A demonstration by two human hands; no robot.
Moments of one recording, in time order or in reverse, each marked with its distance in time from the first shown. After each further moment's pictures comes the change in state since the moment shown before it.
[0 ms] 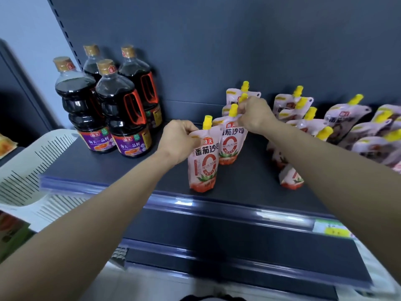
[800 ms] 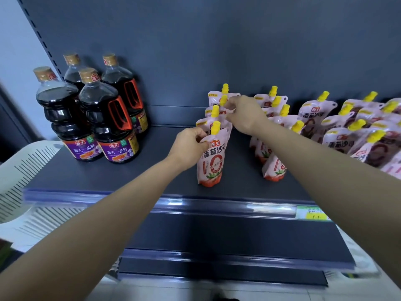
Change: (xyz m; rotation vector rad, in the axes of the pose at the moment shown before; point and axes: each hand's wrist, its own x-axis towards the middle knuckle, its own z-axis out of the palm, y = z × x) left_hand -0.016 0.023 0.034 0.073 -0.170 0.093; right_hand -0.038 -0.005 -0.026 -0.030 0.094 -0.041
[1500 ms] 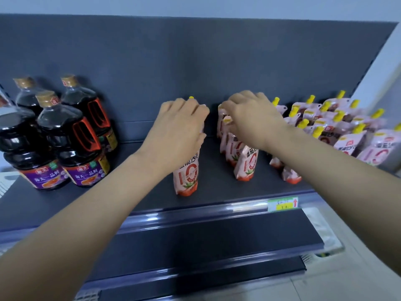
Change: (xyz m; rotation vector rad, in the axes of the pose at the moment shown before) left_hand -0.029 0.078 -0.037 0.828 0.254 0.818; right_hand -0.080 -0.009 -0.081 -0.740 0.079 -0.158
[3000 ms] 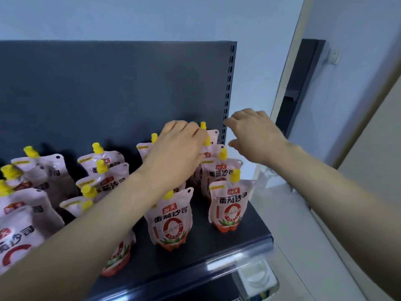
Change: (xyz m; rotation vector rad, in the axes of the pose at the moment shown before) left_hand 0.319 0.354 0.163 -0.038 0.000 0.185; right_hand -0.095 0.471 0.146 -0.061 -0.100 0.192
